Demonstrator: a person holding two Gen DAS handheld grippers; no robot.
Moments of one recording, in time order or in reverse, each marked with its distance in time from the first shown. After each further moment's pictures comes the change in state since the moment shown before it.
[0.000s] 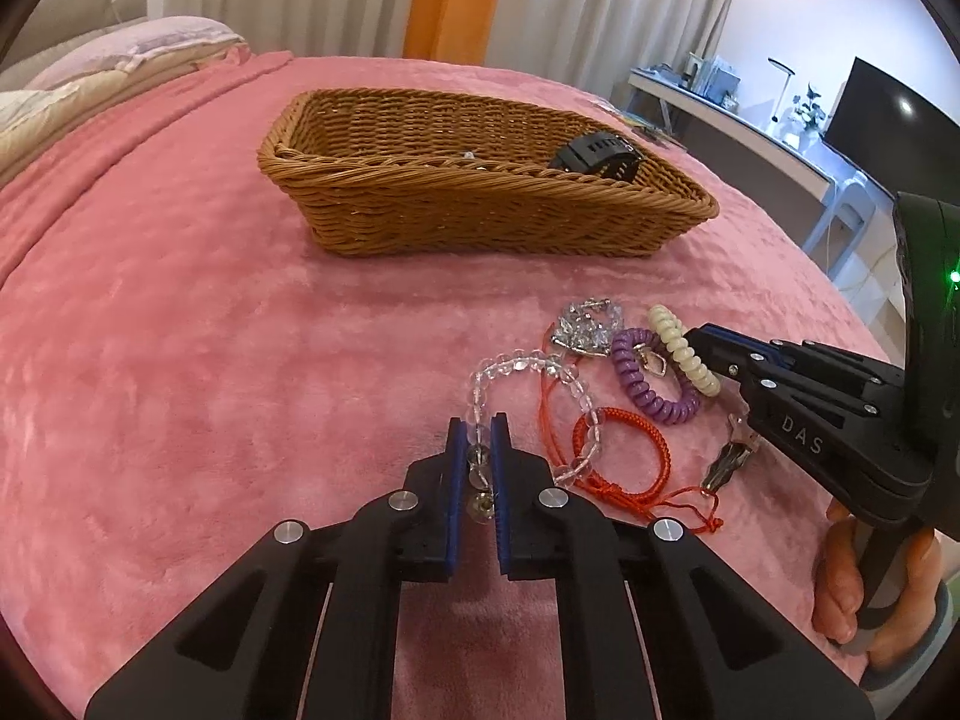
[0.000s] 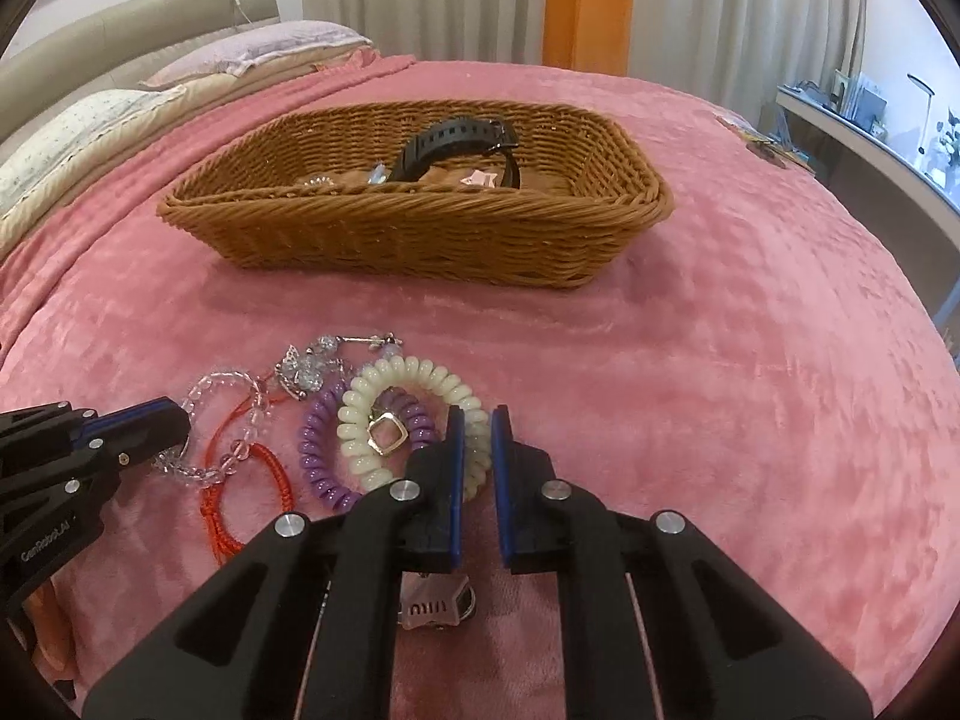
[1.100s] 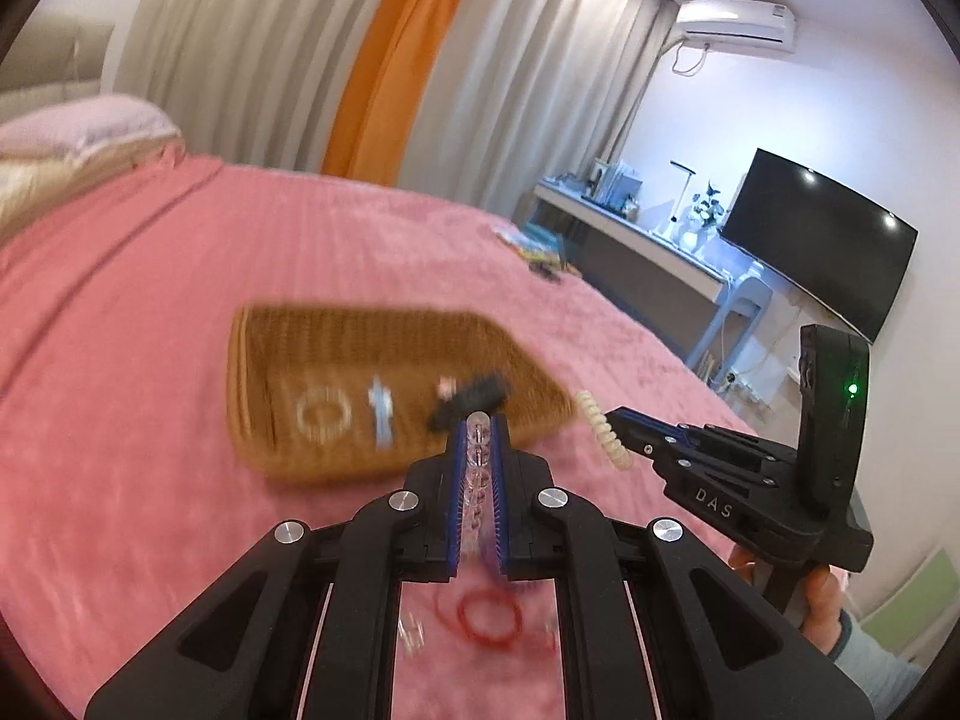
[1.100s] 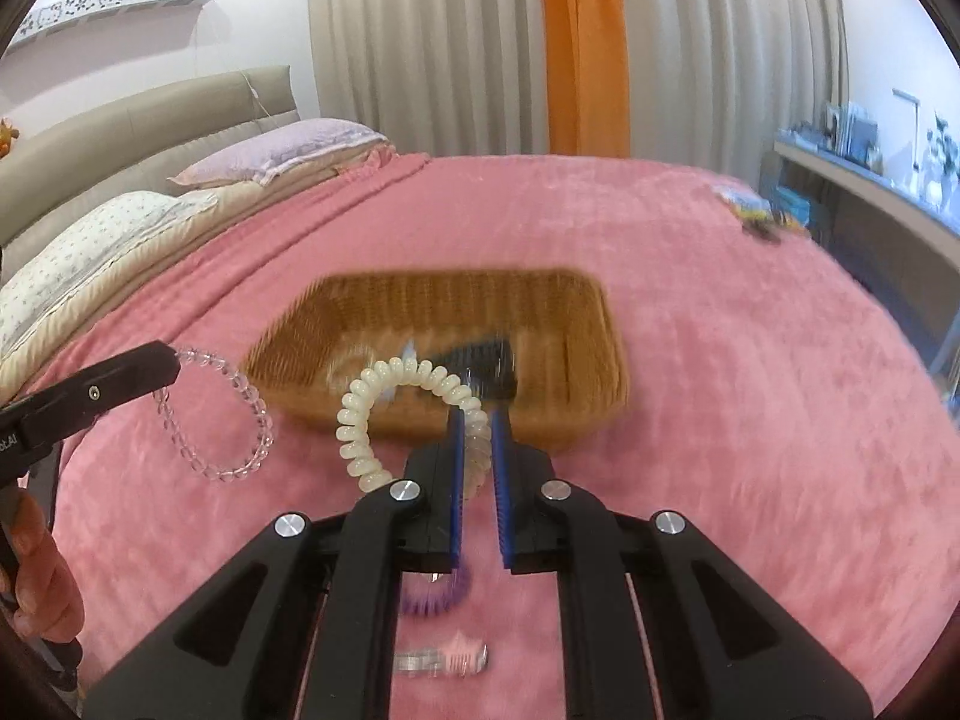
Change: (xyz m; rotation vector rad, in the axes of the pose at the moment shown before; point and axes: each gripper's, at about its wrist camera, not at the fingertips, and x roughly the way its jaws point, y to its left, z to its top) left arm -0.082 -0.008 0.094 0.037 -0.264 -0.246; right arm -0.077 -0.012 0.072 0.039 -0.200 0.062
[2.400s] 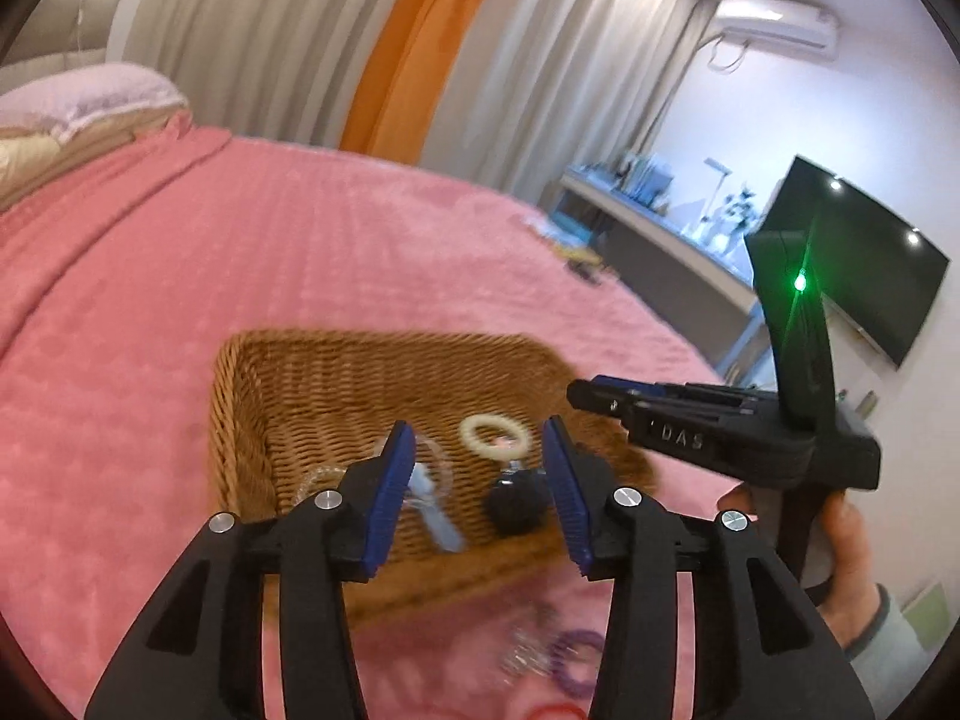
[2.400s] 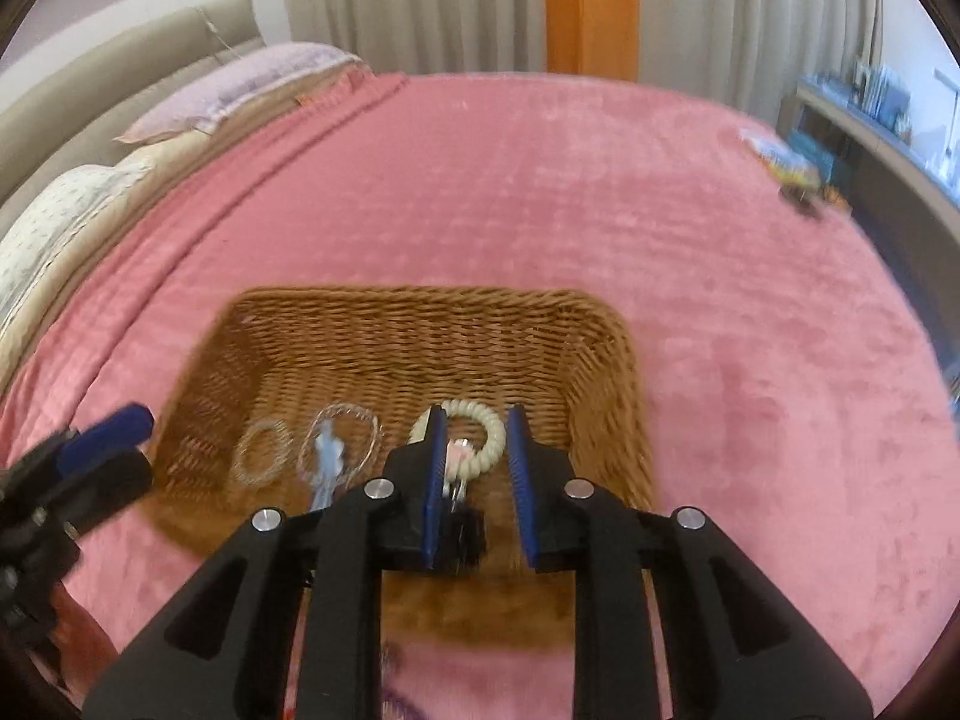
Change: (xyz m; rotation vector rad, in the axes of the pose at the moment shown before) left arm 0.062 0.045 0.033 -0.062 0.034 0.011; right arm 0.113 -0.020 0.081 -0.005 0.227 -0.015
